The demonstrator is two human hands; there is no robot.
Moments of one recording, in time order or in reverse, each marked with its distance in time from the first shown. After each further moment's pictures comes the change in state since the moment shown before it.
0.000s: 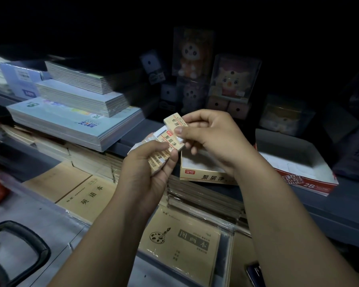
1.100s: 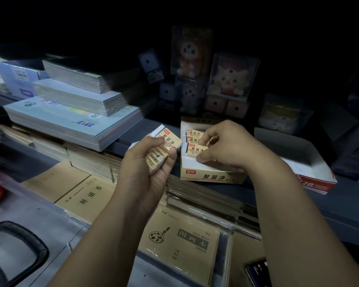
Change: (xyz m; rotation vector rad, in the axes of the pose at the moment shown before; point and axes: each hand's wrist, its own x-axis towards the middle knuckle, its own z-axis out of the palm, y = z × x) left_hand -0.003 -0.001 0.002 -0.033 0.045 0.007; right_hand 0.002 0.005 -0.032 -0.808 0.024 0.145
